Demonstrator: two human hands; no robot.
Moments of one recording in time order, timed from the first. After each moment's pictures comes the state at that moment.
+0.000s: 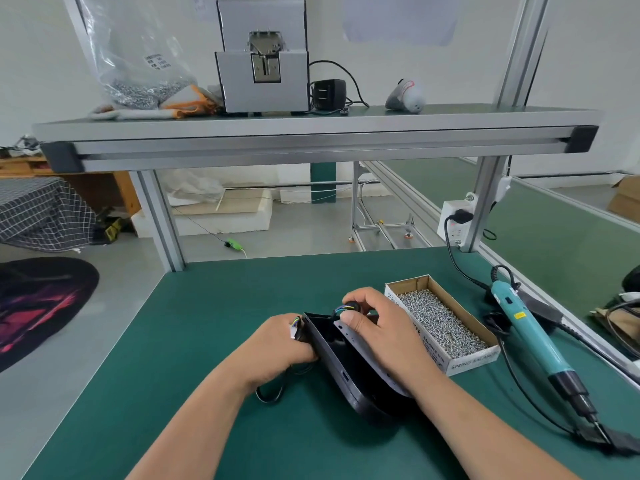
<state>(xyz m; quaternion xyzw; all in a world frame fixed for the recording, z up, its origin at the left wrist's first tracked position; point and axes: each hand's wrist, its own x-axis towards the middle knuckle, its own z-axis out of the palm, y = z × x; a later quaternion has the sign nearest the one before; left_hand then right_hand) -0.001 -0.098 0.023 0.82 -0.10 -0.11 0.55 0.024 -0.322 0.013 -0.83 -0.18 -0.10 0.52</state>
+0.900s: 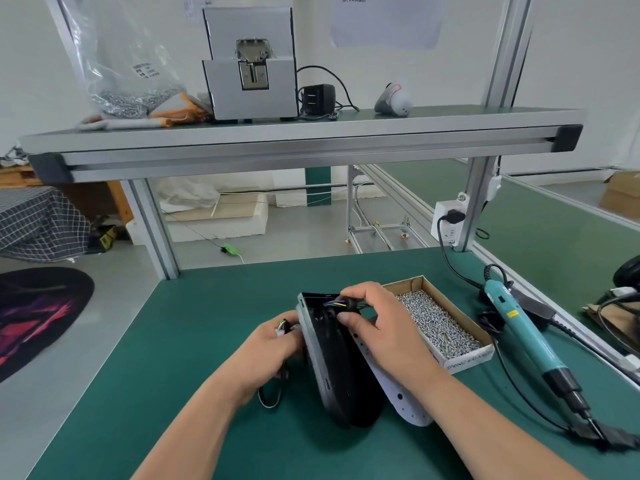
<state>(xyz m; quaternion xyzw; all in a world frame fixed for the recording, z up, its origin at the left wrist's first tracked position) -0.007 -0.098 0.025 0.79 -0.05 -0.10 0.60 0.012 -0.328 0.036 -0.83 -0.21 -0.16 0.48</state>
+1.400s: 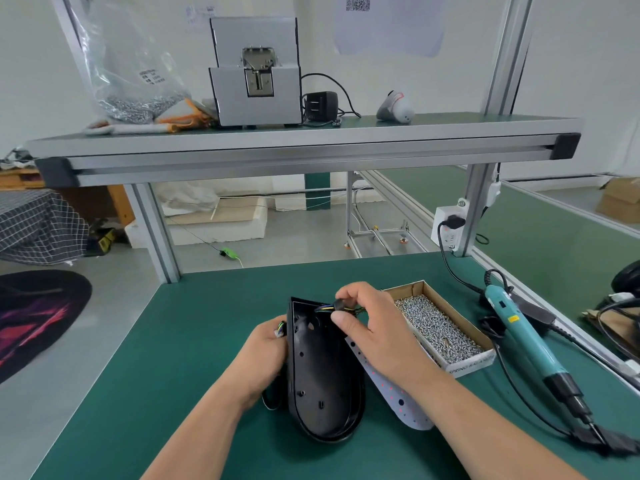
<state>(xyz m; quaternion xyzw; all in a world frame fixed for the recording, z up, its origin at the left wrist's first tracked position) -0.006 -0.101 0.022 0.75 -0.01 -0.07 0.66 0.014 -0.319 0.037 -0.85 -0.24 -0.17 0.44</state>
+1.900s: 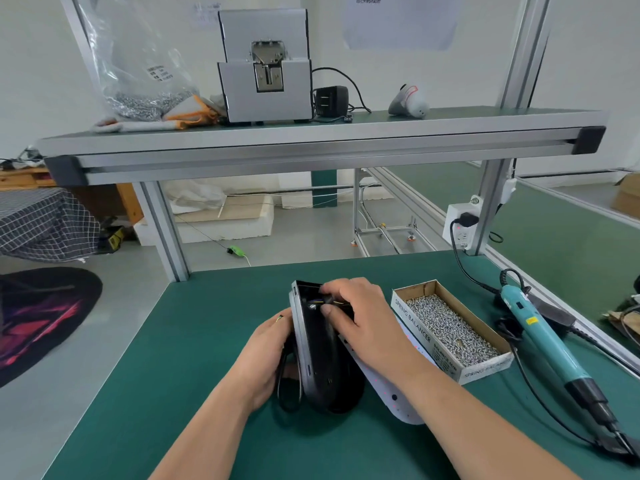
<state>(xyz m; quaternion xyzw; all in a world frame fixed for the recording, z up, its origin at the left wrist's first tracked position) 0.005 -0.093 0.014 0.64 0.01 -0.10 0.77 0.036 -0.284 0.038 -0.86 -0.27 -0.19 0.39</state>
